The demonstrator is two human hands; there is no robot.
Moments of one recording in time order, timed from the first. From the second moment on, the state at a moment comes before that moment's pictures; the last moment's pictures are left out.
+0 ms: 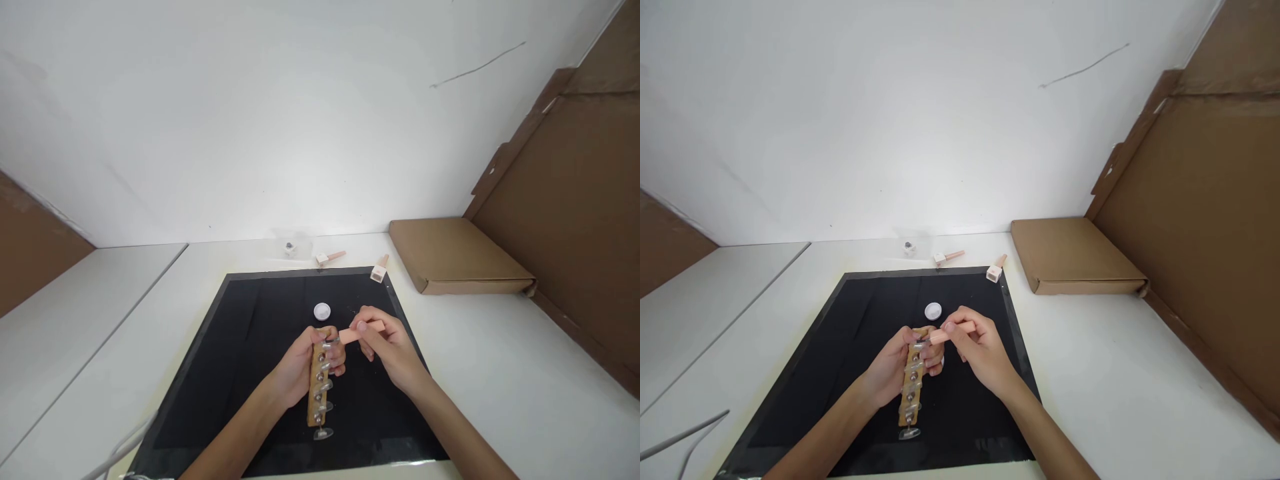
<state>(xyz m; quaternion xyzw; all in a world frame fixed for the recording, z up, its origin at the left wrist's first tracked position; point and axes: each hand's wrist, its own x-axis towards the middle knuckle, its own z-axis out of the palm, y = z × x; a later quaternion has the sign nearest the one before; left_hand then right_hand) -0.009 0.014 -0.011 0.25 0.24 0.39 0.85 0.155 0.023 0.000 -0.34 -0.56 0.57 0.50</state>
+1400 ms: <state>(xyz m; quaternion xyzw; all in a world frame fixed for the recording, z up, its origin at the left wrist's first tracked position) -0.013 0.015 -0.017 0.22 0.22 0.40 0.86 0.156 0.026 -0.013 -0.36 -0.53 0.56 0.53</state>
